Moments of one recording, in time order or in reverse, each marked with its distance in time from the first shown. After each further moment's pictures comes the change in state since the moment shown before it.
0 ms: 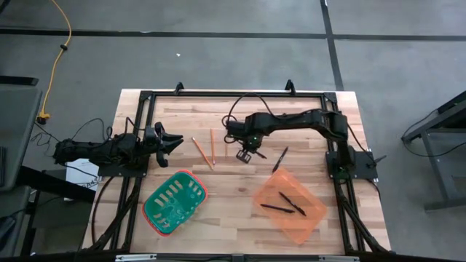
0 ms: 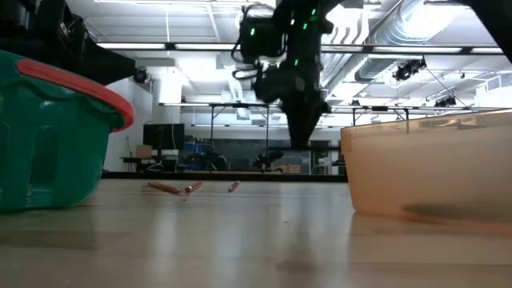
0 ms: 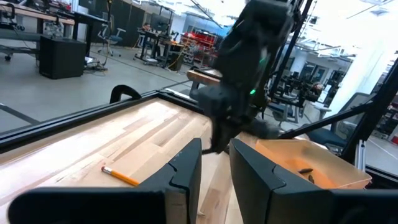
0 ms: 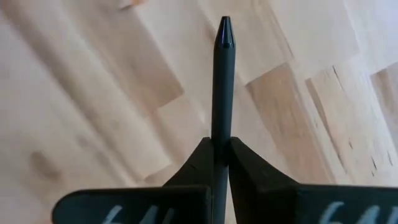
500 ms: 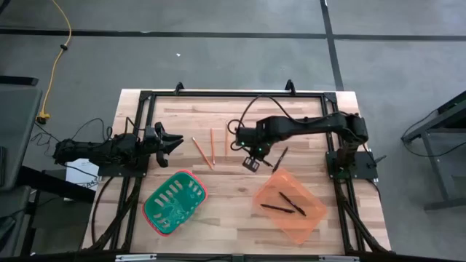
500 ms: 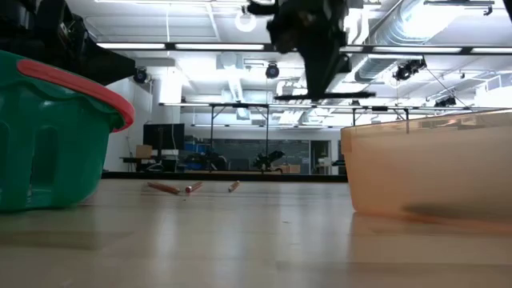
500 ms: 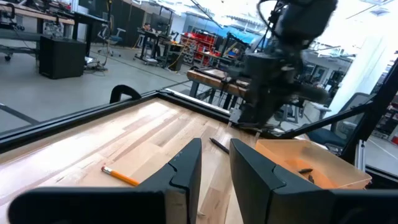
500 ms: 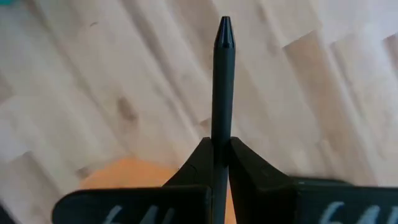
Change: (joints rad) left arm 0.000 0.000 0.000 0.000 0.000 0.000; right arm 0.134 -0.184 0.003 -0.091 -0.026 0.124
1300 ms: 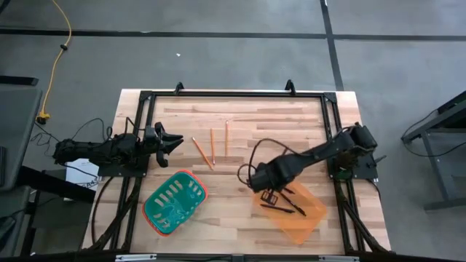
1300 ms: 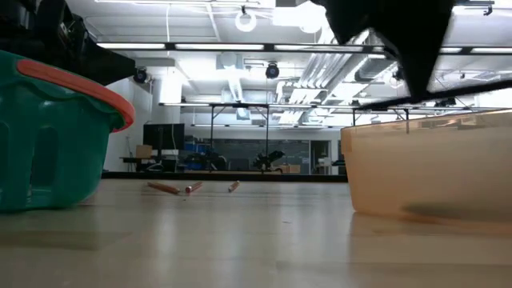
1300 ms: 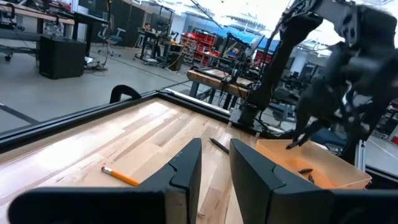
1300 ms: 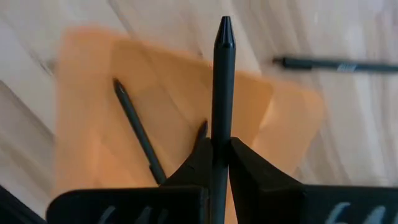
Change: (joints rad) left arm 0.000 0.000 0.000 0.000 0.000 0.000; right arm 0.344 -0.019 -0.143 -0.120 0.035 0.313
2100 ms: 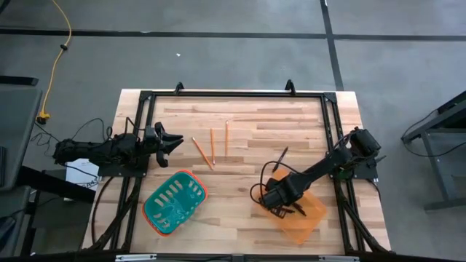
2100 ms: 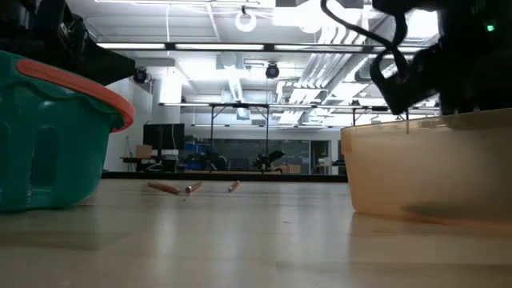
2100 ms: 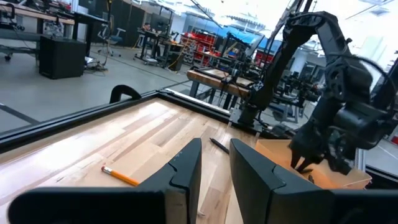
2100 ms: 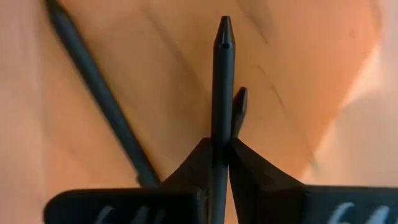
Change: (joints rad) left arm 0.000 0.000 0.000 0.000 0.000 0.000; right arm 0.129 0.000 -0.376 0.385 -0.051 0.160
